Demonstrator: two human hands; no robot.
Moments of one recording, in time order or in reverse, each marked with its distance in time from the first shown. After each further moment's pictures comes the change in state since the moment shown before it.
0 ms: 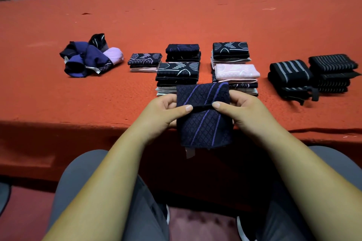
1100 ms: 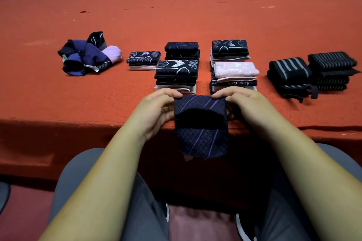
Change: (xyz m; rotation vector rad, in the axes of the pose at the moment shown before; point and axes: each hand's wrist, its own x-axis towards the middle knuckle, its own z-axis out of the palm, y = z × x) left_hand 0.010 0.000 -0.004 -0.219 0.176 -0.025; right_hand 0.010 -0.008 -0.007 -0.104 0.097 0.051
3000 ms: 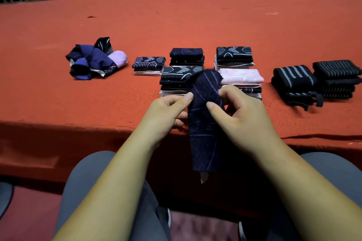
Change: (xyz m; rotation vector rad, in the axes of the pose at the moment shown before) left_hand -0.018 0.012 0.017 0.268 0.048 0.016; right_hand -0.036 -0.028 0.035 -0.504 0.165 -0.476
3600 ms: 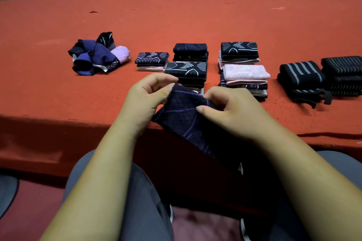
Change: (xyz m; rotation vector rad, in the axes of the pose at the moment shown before) left_hand 0.004 0.010 -0.044 -0.063 0.035 0.325; right_hand 0.026 0.007 0.008 -0.052 -0.303 -0.080
